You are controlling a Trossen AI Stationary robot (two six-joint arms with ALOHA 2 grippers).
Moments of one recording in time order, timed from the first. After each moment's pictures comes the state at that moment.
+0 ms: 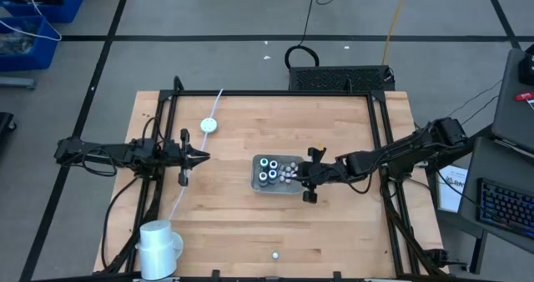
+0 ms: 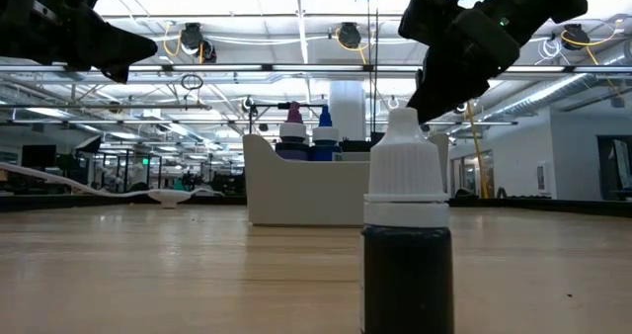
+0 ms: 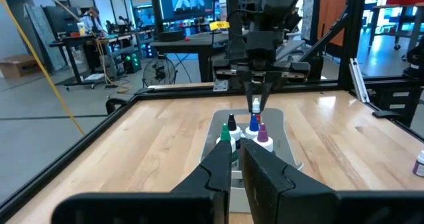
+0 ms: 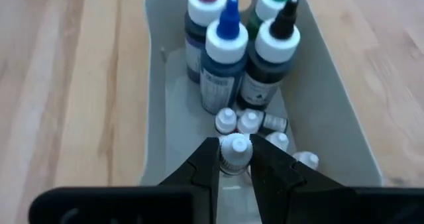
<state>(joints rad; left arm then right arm) -0.11 0.22 0.12 0.08 -0.16 0.07 0.23 1.44 0.76 -0.10 0.29 0.24</state>
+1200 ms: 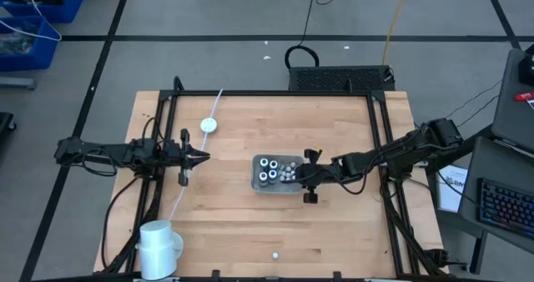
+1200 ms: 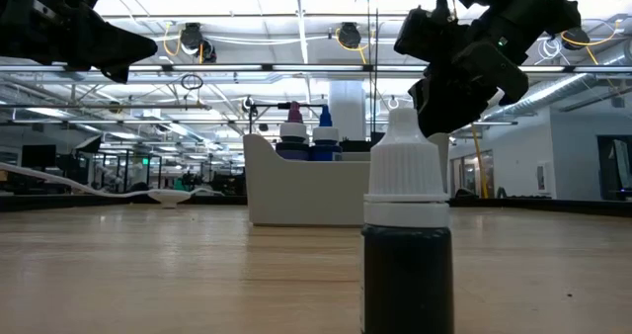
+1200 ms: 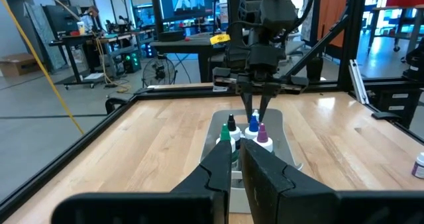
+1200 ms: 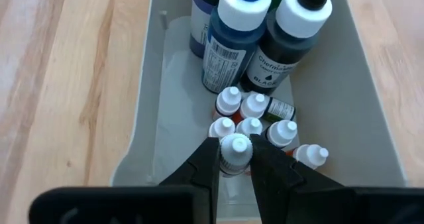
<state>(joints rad) -0.11 0.22 0.12 0.08 -0.16 0.06 0.21 1.50 0.76 -0.10 0.26 0.13</state>
